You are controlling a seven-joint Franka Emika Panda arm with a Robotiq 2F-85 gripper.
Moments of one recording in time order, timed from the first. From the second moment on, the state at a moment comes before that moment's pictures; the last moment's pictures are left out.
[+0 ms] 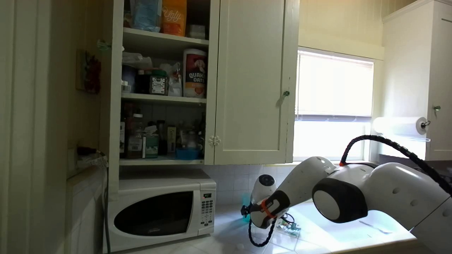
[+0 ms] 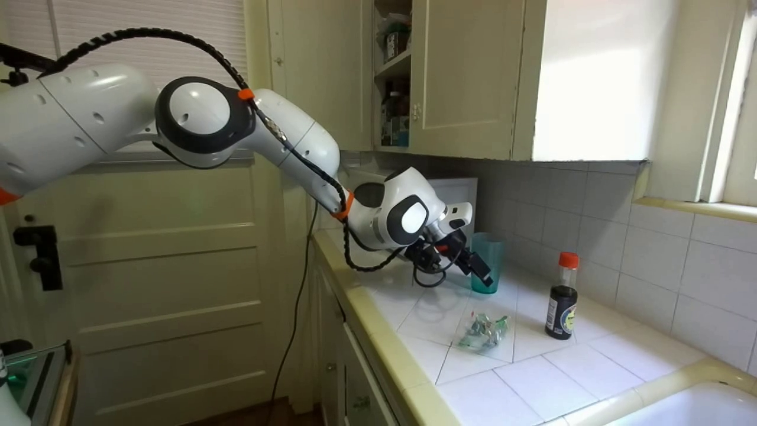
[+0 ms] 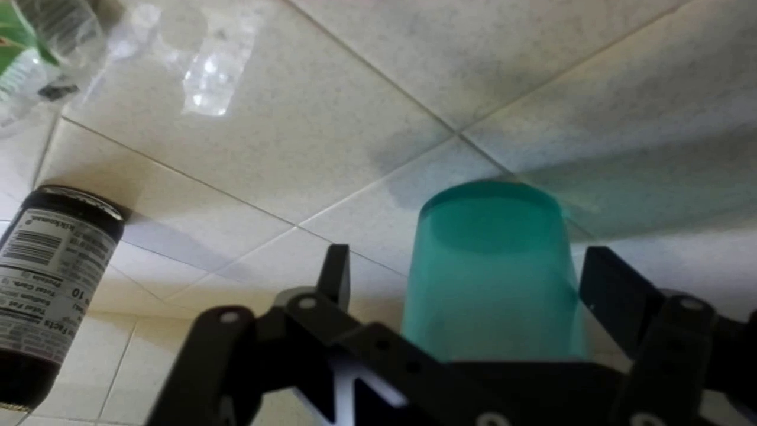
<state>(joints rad) 0.00 1.03 -0.28 -1.26 -0.14 2.94 0.39</state>
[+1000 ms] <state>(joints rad) -0.04 1.09 -0.26 -1.15 -0.10 2.94 0.30</state>
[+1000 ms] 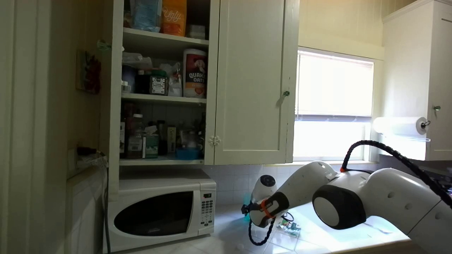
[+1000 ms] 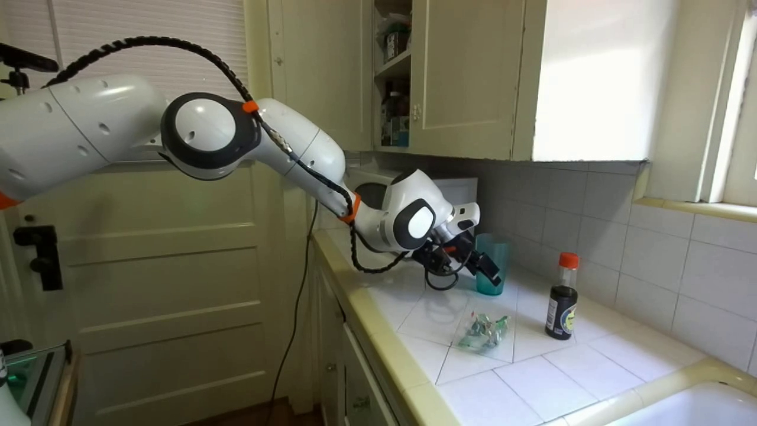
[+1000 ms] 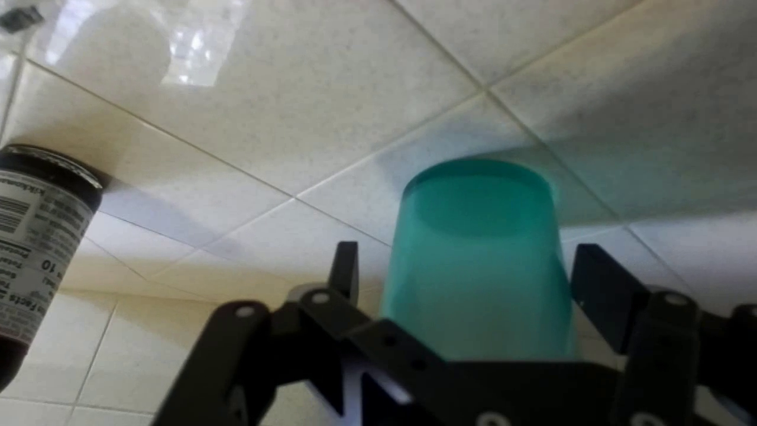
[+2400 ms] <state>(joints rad) 0.17 0.92 -0.39 -1.49 -0.15 3.15 0.30</state>
